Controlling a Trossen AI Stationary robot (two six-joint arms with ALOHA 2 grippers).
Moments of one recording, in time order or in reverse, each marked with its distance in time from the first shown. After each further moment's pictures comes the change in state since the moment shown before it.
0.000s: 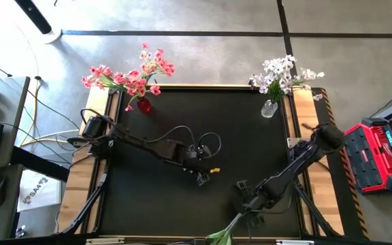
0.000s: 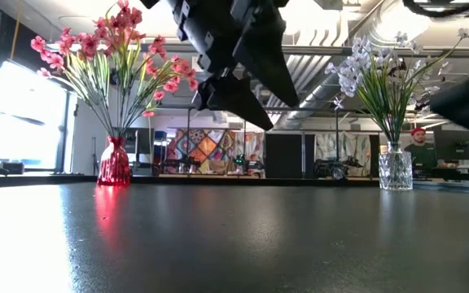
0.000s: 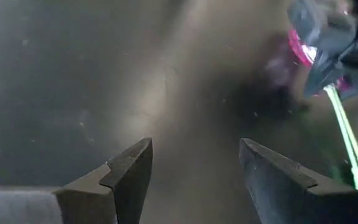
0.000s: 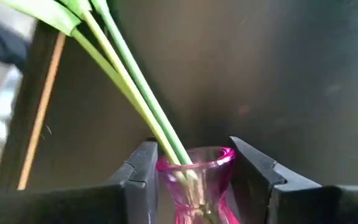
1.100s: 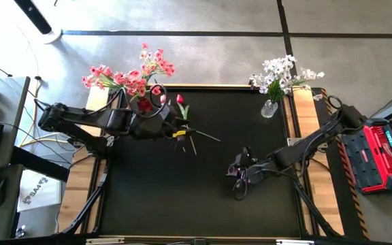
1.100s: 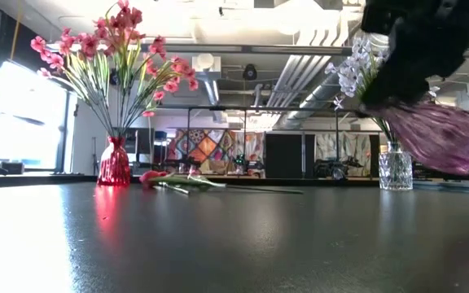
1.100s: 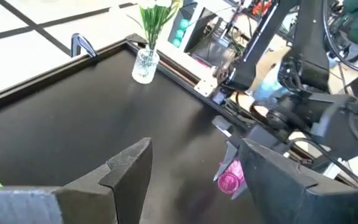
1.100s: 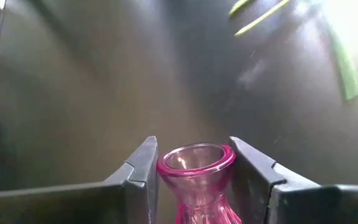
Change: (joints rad) left arm 0.050 -0.551 0.000 -0.128 -0.340 0.018; right arm -0.219 -0.403 -0.276 0.213 0.436 0.254
